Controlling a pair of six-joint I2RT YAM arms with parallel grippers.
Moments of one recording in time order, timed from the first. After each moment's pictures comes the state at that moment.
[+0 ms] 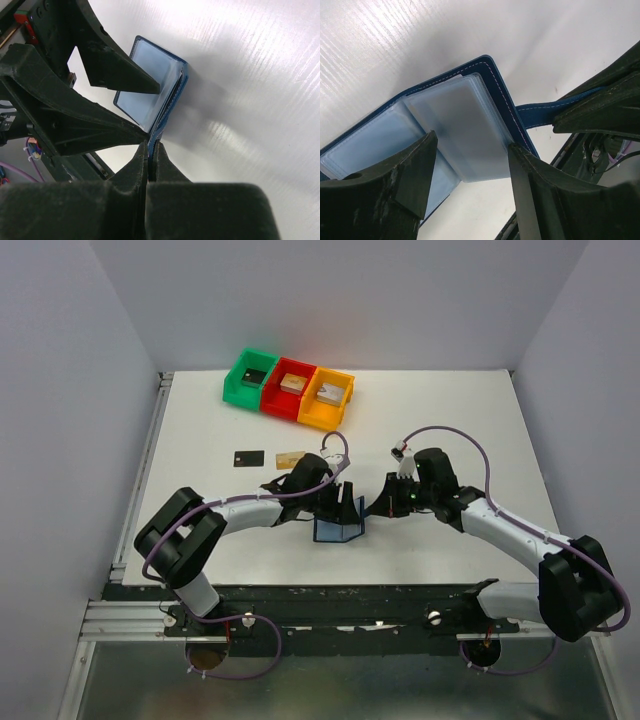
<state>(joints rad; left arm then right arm) -0.75 1.64 0.82 0.11 0.40 -0.53 0.48 1.26 0.66 -0.13 -0.47 0.42</state>
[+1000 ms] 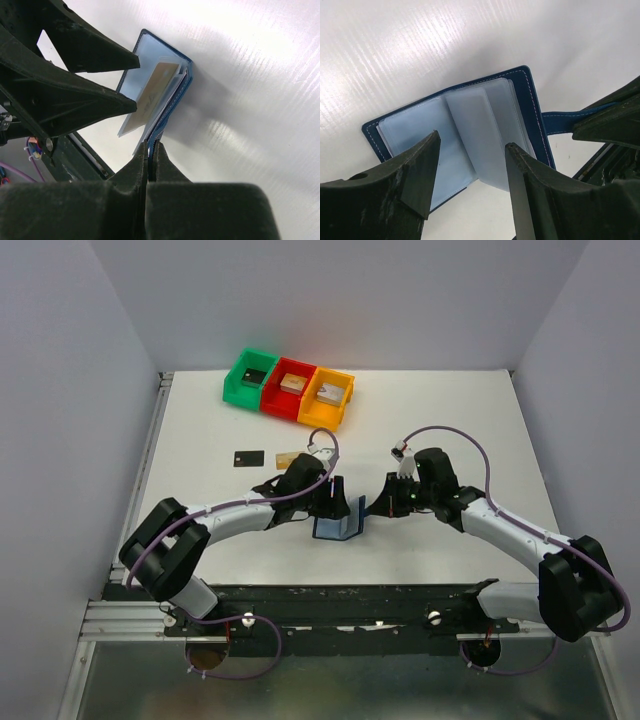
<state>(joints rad) -0.75 1.54 0.80 0.06 0.21 -0.54 0.48 1.26 0.66 -0.13 -0.47 0.42</state>
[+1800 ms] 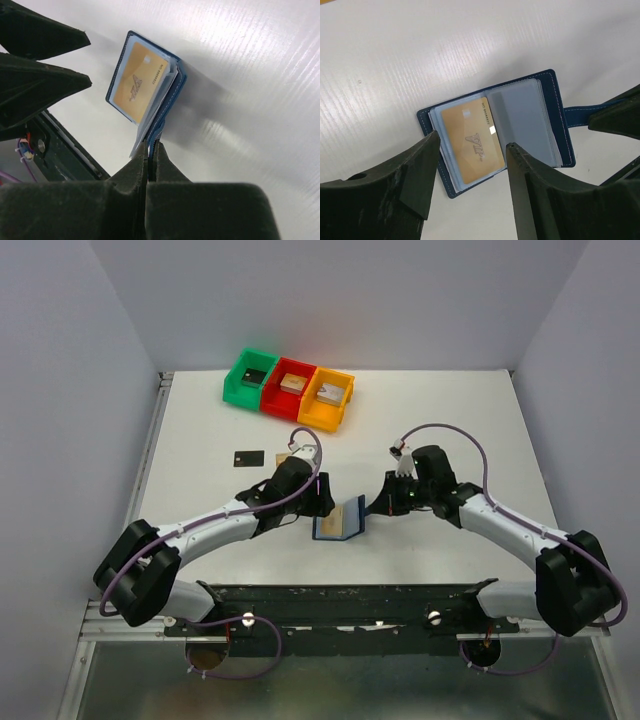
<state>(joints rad) -0.75 1.37 0.74 -0.05 -0.01 -0.54 0.48 1.28 0.69 -0.15 -0.46 0.39</state>
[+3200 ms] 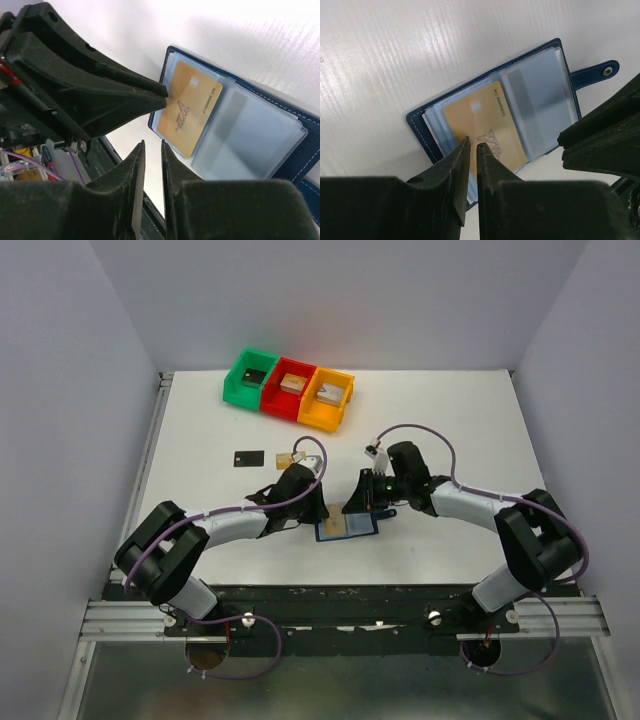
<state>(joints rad) -0.73 1.51 0.68 0.09 0.08 -0.60 0.54 1.55 0.77 0.05 -0.61 0.56</state>
